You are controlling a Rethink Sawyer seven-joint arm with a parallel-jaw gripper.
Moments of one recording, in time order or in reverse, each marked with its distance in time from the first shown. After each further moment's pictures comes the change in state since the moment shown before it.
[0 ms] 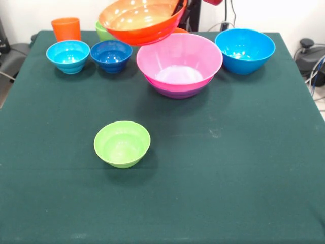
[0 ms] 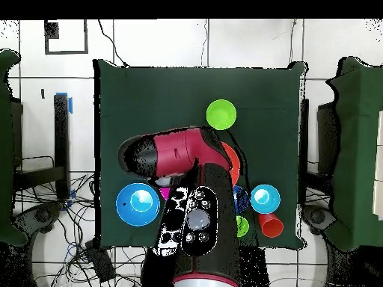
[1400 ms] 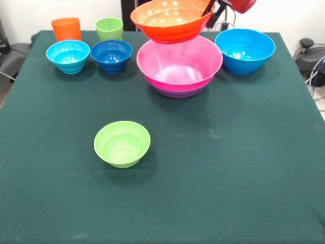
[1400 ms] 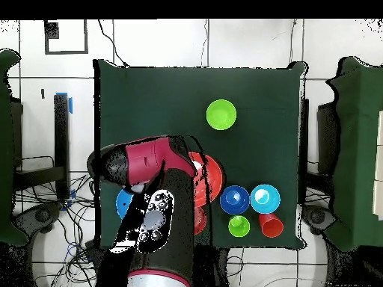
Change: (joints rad) arm 0.164 0.079 -0.106 0.000 0.117 -0.050 0.181
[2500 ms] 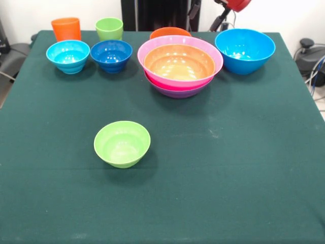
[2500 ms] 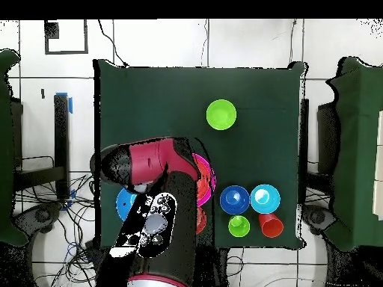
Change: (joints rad) arm 0.008 0.000 -0.036 0.000 0.021 -0.009 0.000
